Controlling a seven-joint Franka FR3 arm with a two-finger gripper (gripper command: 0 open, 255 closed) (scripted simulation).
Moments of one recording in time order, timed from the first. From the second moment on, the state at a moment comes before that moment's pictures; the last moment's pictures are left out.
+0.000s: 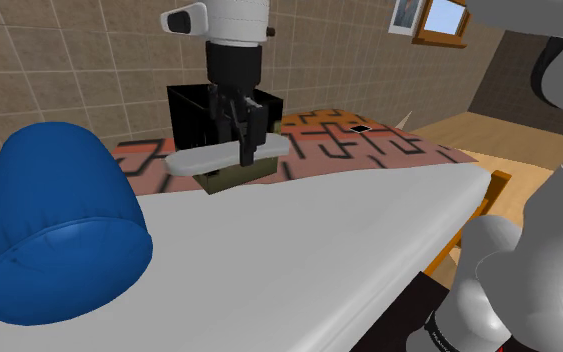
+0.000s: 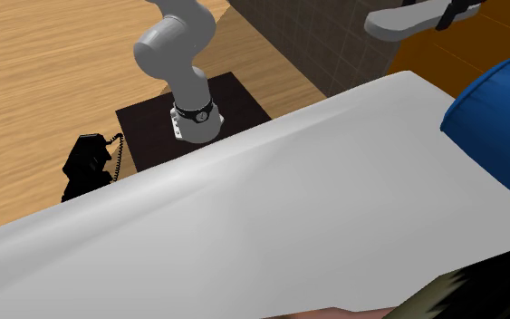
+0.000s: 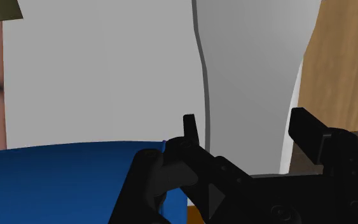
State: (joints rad) arm 0.57 -0.12 0.10 -1.67 -0.01 1.55 -0.83
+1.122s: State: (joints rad) arm 0.62 -0.04 0.16 -1.73 -0.02 1.70 -0.71
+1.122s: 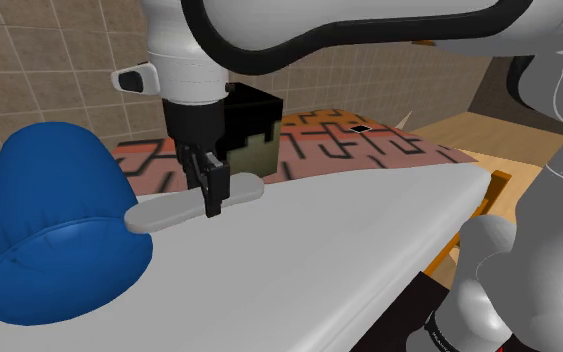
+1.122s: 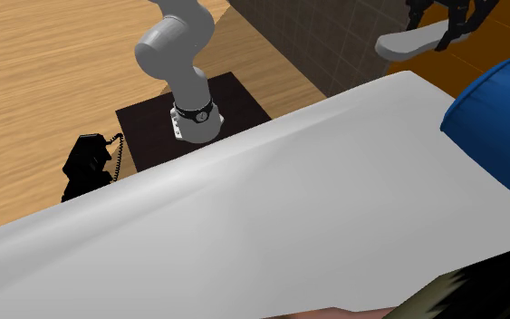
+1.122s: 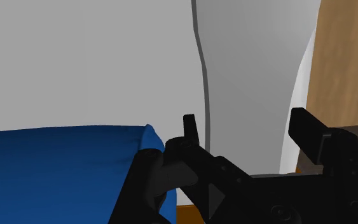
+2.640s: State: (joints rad) arm 0.62 -0.01 0.16 -2.01 -0.02 2.01 -0.70
